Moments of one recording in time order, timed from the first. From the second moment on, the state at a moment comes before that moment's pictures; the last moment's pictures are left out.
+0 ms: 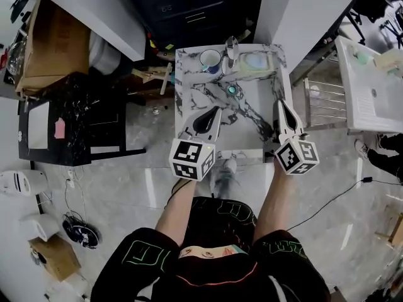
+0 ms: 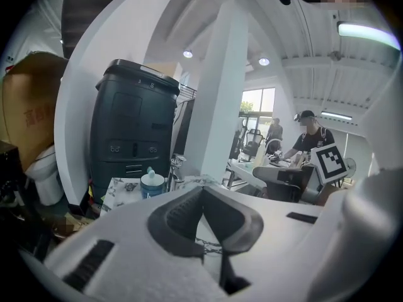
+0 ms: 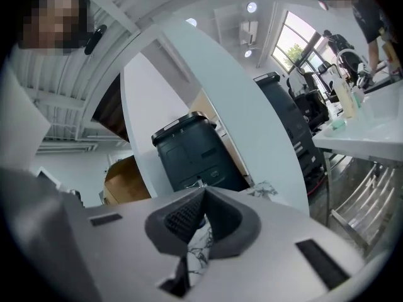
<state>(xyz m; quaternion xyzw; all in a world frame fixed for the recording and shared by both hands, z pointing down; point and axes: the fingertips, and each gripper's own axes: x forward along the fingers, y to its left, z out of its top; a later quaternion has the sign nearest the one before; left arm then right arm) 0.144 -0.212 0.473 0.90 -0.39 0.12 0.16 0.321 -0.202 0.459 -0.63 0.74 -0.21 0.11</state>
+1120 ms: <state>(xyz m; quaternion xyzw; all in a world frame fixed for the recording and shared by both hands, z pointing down) 0.163 -0.273 0.503 0.90 -0.38 0.09 0.18 0.328 -0.299 0.476 -0.60 0.79 -0.13 -0.10</state>
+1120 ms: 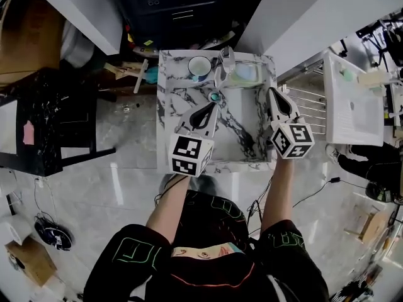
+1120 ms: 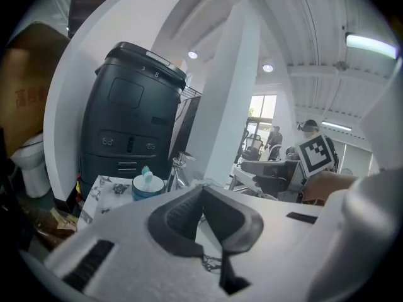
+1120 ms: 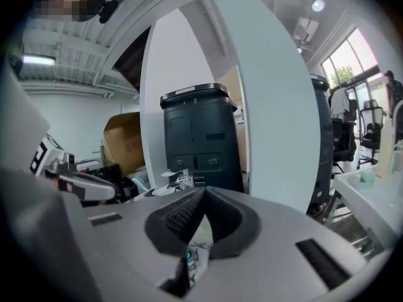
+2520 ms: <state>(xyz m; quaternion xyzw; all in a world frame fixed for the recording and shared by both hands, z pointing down) 0.125 -0.313 0.557 0.88 -0.40 0.10 0.24 0.304 -0.406 0.646 -0.31 0.78 -0.16 -0.52</state>
